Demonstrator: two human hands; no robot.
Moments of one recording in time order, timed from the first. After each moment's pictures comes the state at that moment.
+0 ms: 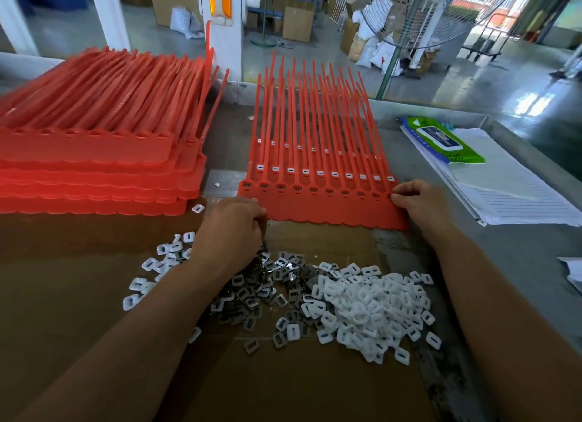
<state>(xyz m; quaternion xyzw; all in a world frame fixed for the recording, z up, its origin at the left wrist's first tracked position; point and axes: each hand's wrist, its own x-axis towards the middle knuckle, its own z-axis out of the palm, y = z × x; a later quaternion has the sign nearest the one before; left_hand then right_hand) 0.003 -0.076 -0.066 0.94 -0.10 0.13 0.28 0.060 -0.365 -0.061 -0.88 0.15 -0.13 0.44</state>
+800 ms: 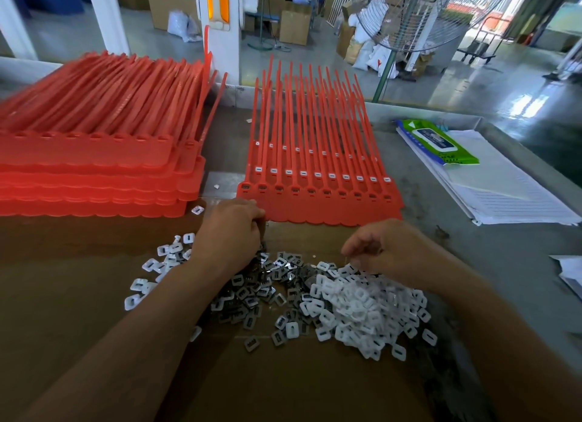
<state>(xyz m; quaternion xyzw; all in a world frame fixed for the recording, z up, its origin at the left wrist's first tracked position) 0.002 -0.076 -0.065 0.95 -0.10 0.12 0.28 -0.034 -0.300 -0.014 -0.95 -0.15 0.11 0.24</state>
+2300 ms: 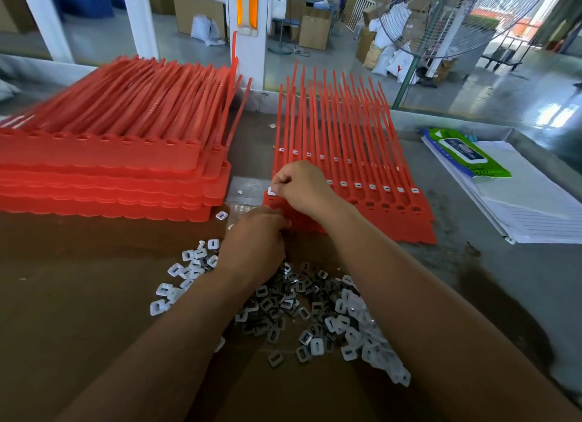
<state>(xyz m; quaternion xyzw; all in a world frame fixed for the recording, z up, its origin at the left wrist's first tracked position) 0.000 -0.077 -0.065 0.95 -0.08 0.09 0.29 0.083 -0.172 -0.036 -0.94 -0.12 -0.01 0.32</state>
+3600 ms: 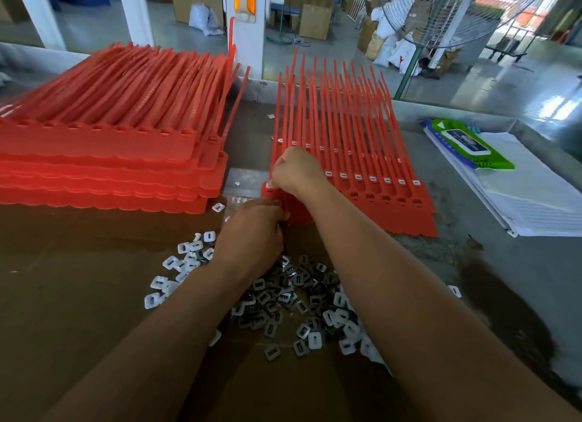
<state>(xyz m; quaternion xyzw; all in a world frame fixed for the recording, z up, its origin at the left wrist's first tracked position) 0.001 -0.076 -0.067 0.95 -0.07 0.09 0.29 0.109 -0.156 -0.044 -0.96 -0.02 0.04 0.28</state>
